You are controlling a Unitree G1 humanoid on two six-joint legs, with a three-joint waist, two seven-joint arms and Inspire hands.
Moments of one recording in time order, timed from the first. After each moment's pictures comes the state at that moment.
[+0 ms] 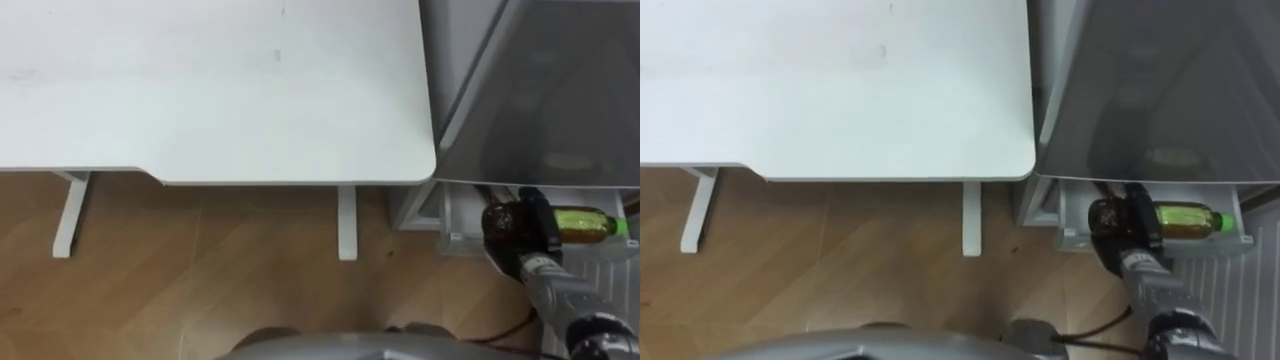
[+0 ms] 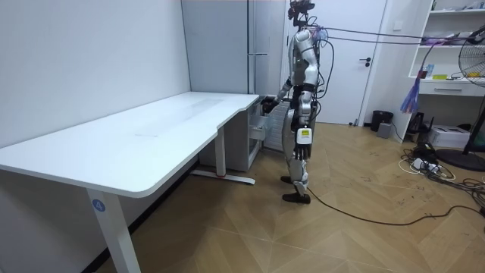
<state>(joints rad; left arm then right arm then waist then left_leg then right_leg) 0.32 0.20 0.11 0.98 -0.22 0.25 -0.01 -0.17 -0.34 -0.26 1.14 1.57 0.22 0.05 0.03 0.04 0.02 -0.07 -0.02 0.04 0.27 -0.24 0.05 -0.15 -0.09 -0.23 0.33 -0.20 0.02</state>
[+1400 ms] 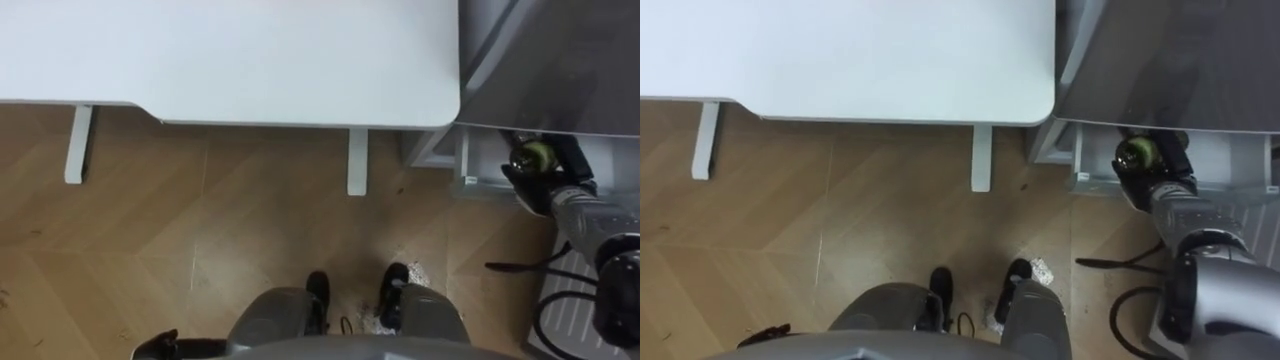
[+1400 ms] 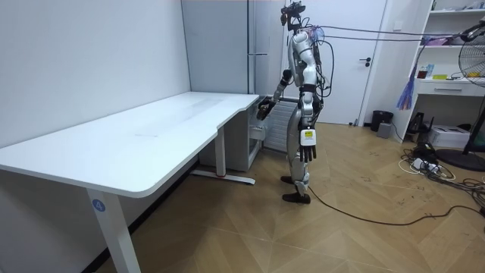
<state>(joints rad) 0.17 0.27 0.03 1.06 -0.23 0.21 -0.07 -0.45 -0.46 -0.25 1.35 1.47 0.20 0.02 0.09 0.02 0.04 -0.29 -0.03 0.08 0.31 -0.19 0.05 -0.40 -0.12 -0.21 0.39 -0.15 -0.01</state>
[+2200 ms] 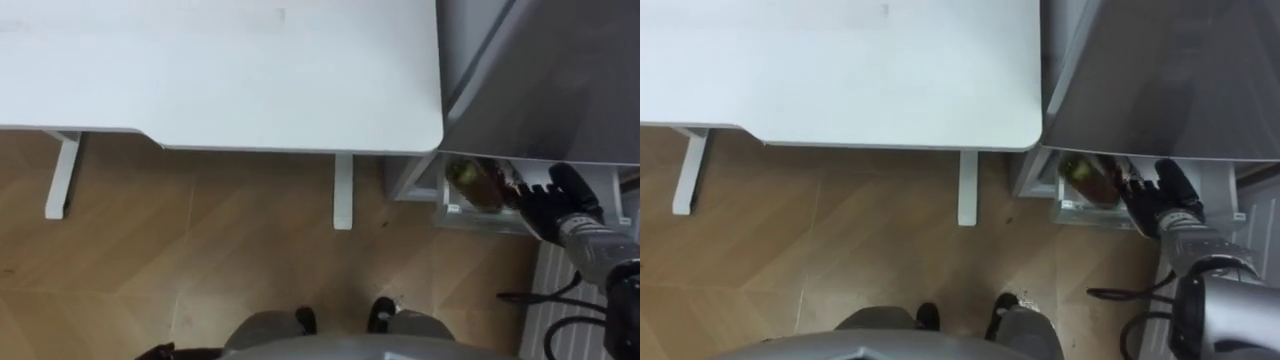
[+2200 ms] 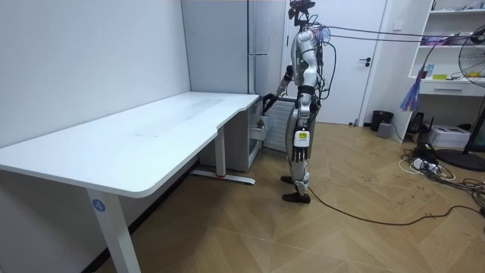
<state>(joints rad) 0.19 0.29 0.04 1.08 -0.27 0.20 -0.07 -0.37 -0.49 -0.21 1.39 1.42 0.22 0.15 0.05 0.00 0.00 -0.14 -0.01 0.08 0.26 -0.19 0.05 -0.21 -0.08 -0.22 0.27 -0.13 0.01</state>
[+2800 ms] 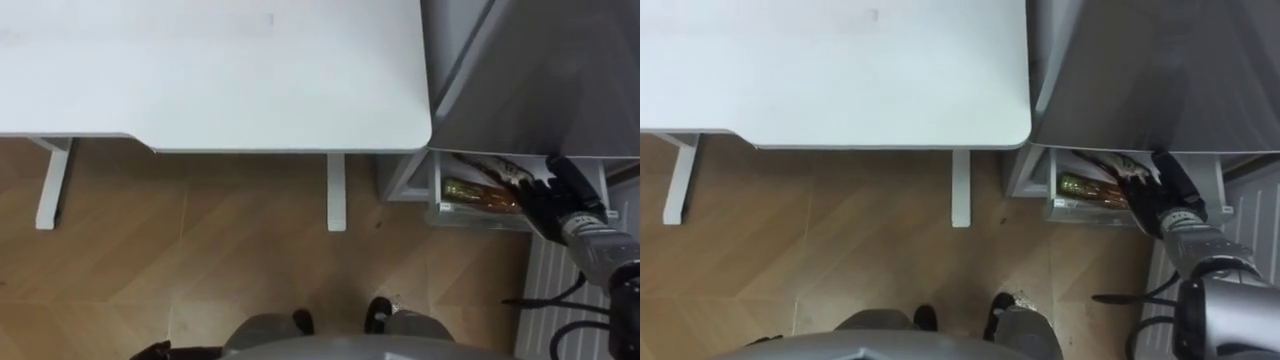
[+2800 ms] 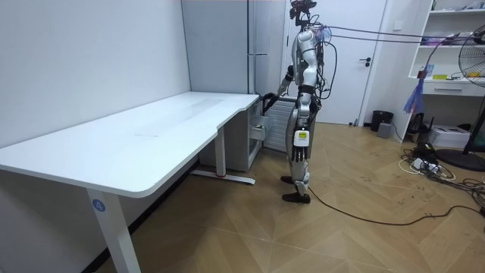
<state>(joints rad) 0.19 0.30 0.02 1.09 -0.30 0.19 -0.07 -0.37 -0.50 -0.18 1.38 1.42 0.22 0.17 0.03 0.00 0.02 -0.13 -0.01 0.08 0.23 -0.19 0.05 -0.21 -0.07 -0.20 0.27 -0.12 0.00</state>
